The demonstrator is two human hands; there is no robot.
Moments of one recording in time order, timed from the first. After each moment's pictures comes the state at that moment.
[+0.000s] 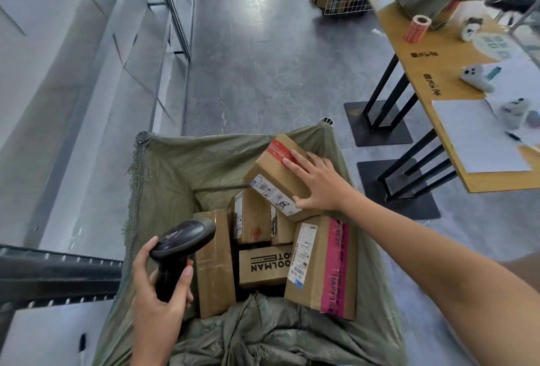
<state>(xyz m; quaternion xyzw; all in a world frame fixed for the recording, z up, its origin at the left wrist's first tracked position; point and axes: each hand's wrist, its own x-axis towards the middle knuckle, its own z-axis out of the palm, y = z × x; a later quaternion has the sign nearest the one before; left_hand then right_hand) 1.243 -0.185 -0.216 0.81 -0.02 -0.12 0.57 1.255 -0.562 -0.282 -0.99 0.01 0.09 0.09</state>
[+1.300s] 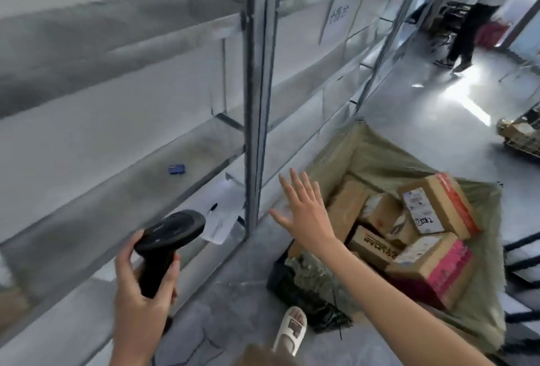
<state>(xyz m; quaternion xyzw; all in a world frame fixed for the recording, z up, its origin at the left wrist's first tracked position) 0.923 0.107 -0.170 0.74 0.23 0.20 0.60 1.126 -0.124 -0.207 -0.96 -0.24 -0.02 0.15</state>
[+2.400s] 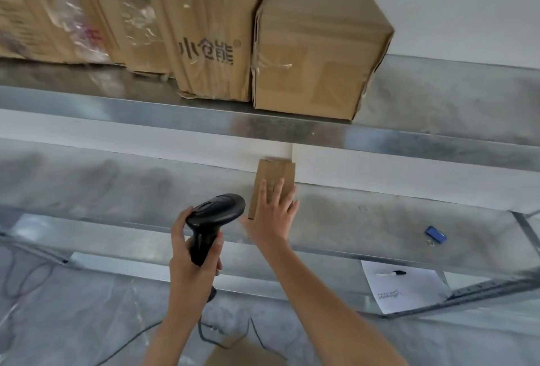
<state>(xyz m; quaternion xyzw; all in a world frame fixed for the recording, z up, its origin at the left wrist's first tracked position) 0.744 0.310 -0.174 0.57 0.50 0.46 0.46 0.907 0.375 -0.223 -0.84 -0.53 0.12 0.04</state>
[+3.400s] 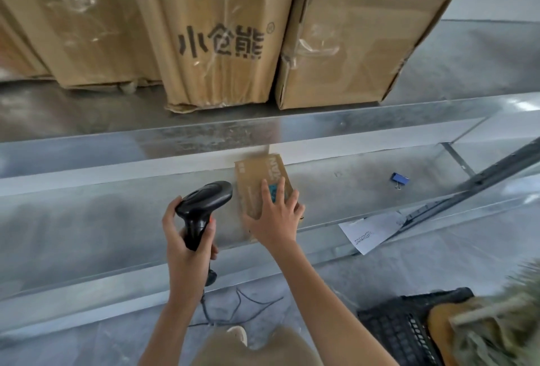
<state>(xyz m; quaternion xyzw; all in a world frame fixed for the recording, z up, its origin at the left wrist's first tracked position) 0.730 0.416 -0.206 0.58 0.39 0.41 0.59 0.896 0.375 -0.230 -0.91 -0.37 0.17 0.06</state>
